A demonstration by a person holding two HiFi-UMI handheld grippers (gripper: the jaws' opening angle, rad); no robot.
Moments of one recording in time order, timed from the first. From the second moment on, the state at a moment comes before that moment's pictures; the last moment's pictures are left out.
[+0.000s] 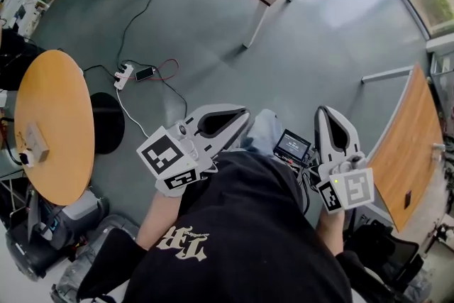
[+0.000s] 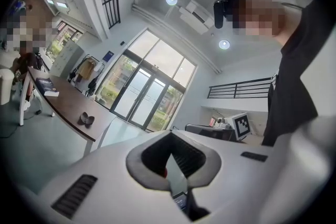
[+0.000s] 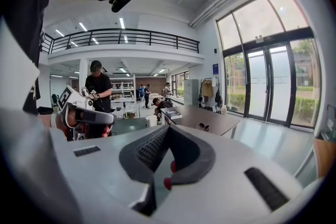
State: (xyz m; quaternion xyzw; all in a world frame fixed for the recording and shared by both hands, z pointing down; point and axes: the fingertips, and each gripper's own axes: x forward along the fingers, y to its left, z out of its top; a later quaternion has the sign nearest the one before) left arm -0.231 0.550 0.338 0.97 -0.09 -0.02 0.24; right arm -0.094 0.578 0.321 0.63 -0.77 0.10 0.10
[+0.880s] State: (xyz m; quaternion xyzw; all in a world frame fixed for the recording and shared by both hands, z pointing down) left arm -0.247 0.536 0.346 0.97 -0.10 0.00 0.24; right arm -0.113 0.562 0.338 0.62 -0.77 0.11 0.11
